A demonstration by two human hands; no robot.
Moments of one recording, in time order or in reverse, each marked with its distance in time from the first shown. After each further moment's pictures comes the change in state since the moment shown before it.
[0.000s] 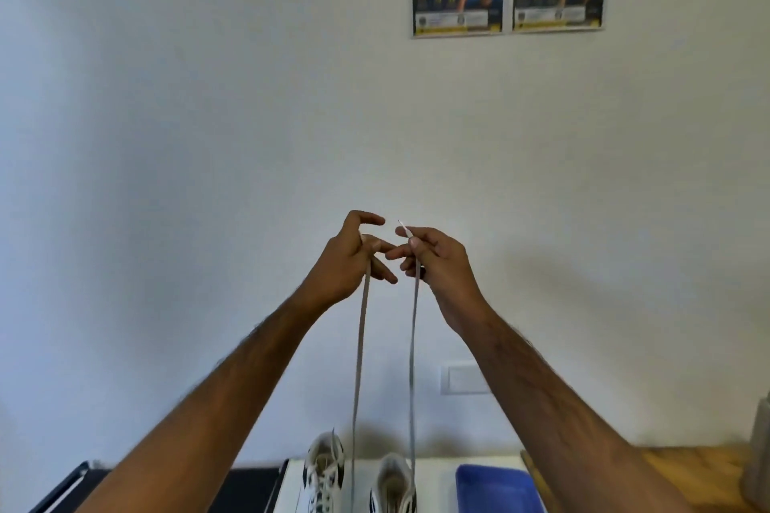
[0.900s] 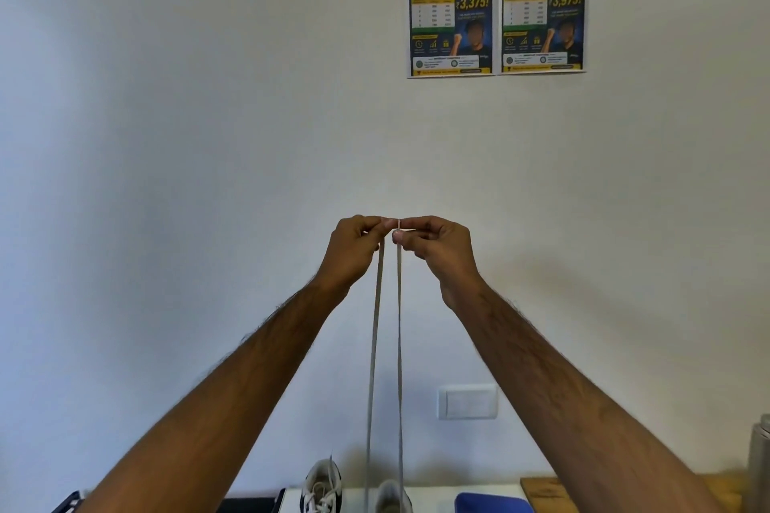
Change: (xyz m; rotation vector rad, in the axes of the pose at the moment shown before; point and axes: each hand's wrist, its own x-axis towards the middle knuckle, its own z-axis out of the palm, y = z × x) left_hand 0.035 0.044 -0.009 -0.072 0.222 -0.022; right_hand 0.027 -0.067 0.006 -0.032 0.126 -0.026
